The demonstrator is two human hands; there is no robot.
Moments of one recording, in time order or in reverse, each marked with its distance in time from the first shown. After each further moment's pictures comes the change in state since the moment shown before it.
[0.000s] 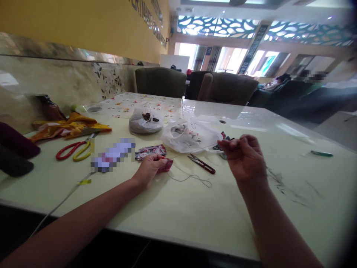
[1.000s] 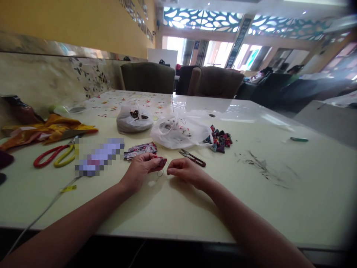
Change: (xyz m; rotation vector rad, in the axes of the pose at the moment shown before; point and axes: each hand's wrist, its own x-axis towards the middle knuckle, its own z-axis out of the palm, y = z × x) left_hand -0.015 0.010 0.005 0.050 -0.081 0.029; right_hand -0.055 0.044 0.050 -0.503 -0.694 0.680
